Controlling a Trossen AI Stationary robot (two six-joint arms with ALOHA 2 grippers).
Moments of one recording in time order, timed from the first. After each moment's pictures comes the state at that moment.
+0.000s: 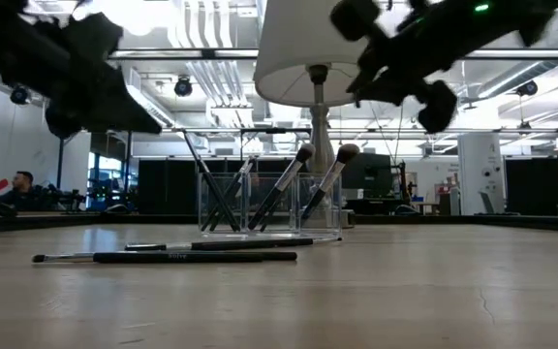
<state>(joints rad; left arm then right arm) -0.53 1.14 0.48 -0.02 -0.97 -0.87 0.35 1.61 0.79 0.29 1.39 1.28</state>
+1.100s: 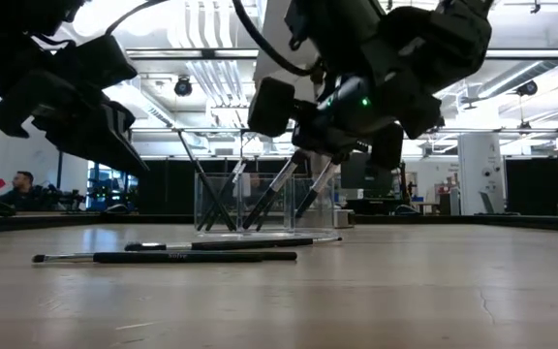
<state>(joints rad) -0.37 1.13 0.42 -0.03 -0.47 -0.28 0.24 2.10 1.10 0.45 1.47 0.85</state>
